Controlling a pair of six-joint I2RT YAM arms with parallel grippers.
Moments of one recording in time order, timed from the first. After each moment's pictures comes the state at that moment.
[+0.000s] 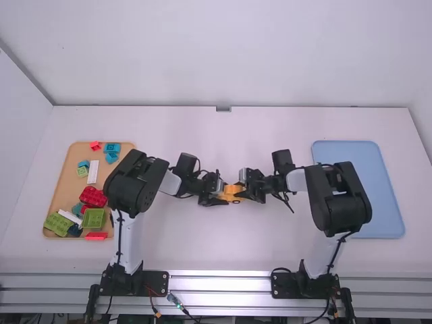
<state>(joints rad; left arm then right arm) -0.32 2.16 0.86 0.34 1.05 1.00 0.20 1.94 0.80 -0.10 -1.03 -1.21</state>
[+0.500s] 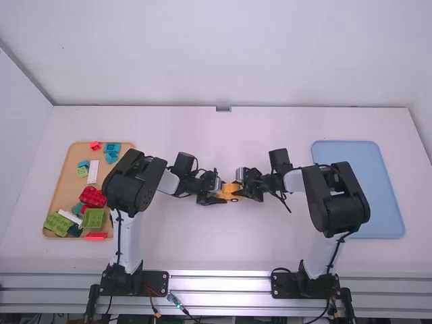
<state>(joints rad) -0.30 2.16 0.86 0.34 1.05 0.99 0.22 1.94 0.80 -0.01 -1.03 -1.17</state>
